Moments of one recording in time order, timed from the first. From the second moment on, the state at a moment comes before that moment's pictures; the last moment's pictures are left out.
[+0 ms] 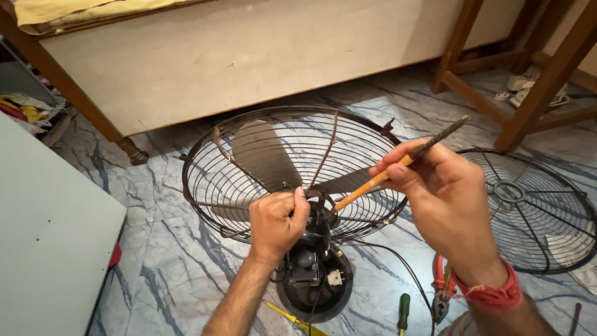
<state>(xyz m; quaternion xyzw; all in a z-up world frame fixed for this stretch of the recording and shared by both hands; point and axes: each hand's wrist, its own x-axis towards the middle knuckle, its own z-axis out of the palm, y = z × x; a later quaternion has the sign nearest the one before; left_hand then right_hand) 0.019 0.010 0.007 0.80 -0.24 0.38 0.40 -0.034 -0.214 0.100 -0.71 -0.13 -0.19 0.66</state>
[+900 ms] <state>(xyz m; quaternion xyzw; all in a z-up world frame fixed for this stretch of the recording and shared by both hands) 0.018 0.009 0.005 0.80 -0.23 0.39 0.38 -0.035 -0.220 0.060 -0.62 -0.04 -0.29 0.72</state>
